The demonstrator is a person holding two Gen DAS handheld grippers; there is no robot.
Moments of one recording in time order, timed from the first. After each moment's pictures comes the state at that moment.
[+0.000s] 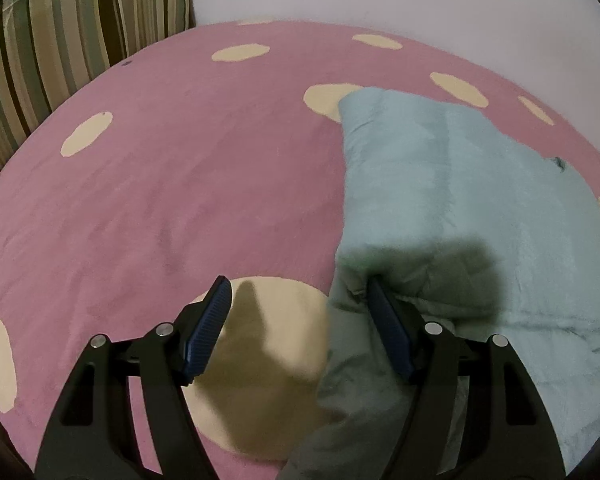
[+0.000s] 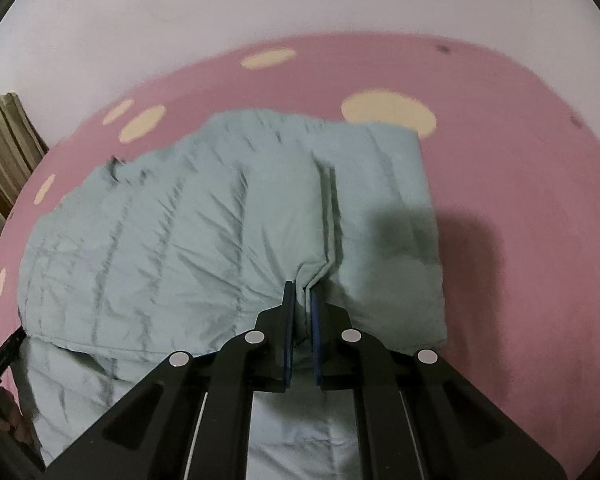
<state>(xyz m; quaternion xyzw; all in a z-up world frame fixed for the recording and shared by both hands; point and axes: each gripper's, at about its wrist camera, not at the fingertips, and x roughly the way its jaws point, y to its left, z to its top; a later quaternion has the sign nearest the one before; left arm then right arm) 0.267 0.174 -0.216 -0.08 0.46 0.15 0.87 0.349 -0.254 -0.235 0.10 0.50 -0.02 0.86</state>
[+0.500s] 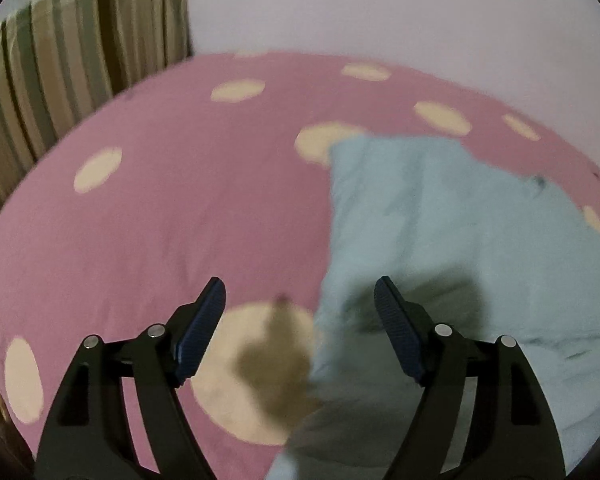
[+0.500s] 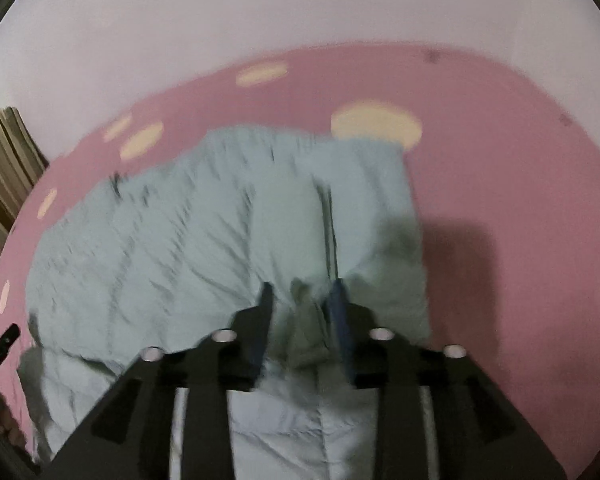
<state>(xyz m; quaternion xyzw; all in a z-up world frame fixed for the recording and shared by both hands) 0.259 0.160 -0.167 -0.05 0.41 0.14 0.90 0.332 -0.249 -0.200 0.10 0.45 -0.03 0.89</state>
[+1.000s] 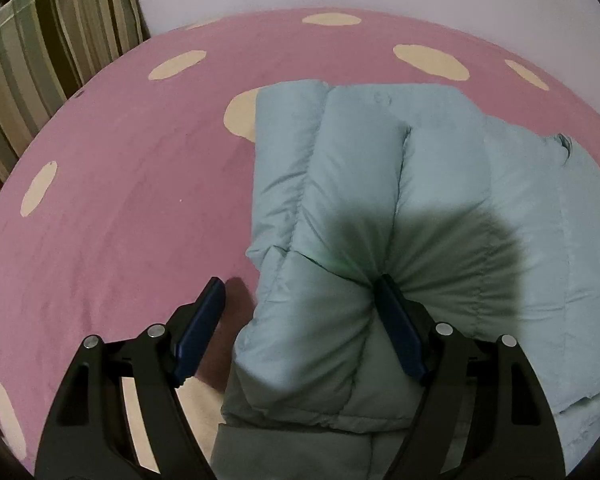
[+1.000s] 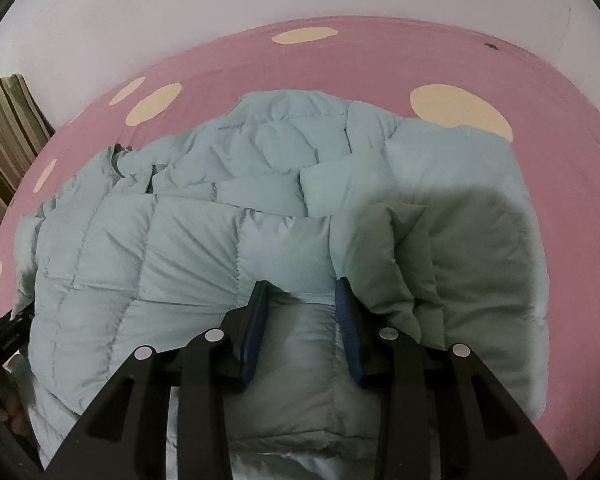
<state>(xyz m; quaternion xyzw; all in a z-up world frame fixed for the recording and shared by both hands) 0.345 0.136 -0.224 -0.02 0.49 0.12 0.86 0.406 -0.208 -0.255 0.09 0.51 0.01 0.86</state>
